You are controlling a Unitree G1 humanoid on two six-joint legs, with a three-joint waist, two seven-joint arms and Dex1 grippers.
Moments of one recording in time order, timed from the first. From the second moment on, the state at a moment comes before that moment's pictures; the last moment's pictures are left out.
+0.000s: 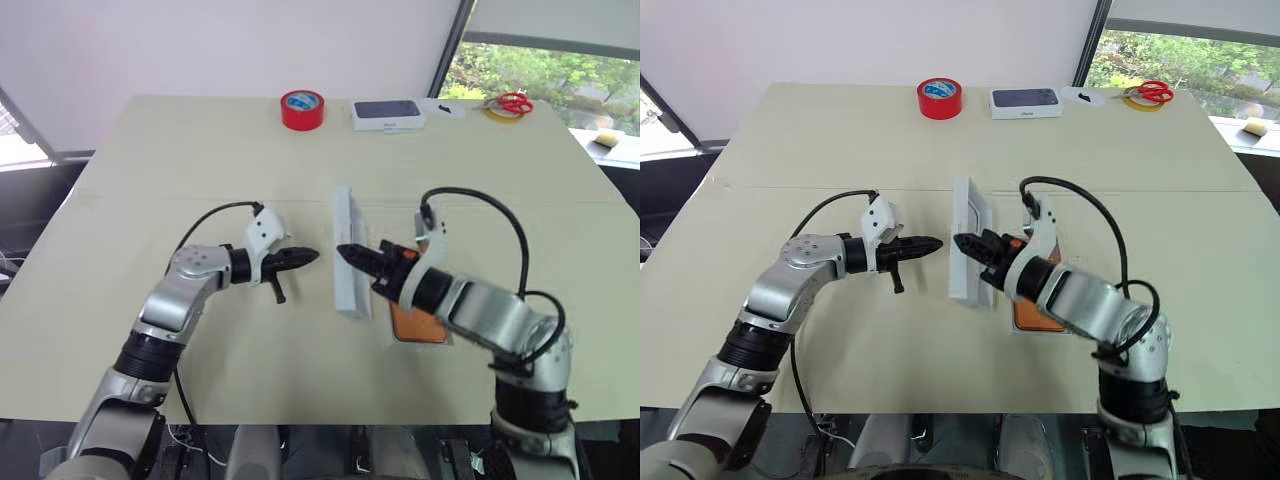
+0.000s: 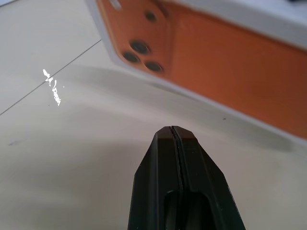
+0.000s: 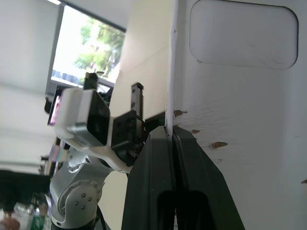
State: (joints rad) left arm -0.50 0.46 -0.17 0.00 -0.27 0.40 -0.93; right arm -0.27 -0.26 -0.09 -0.50 1.95 0.90 -0.79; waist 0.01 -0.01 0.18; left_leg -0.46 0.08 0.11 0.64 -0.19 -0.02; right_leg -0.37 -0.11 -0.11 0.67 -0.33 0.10
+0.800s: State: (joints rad) left arm -0.58 0.16 -0.40 0.04 -0.21 0.44 -0.87; right arm -0.21 -1.01 -0.28 -0.33 1.80 0.98 -0.41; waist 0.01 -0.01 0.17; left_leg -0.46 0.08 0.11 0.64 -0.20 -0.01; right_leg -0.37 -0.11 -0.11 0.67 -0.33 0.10
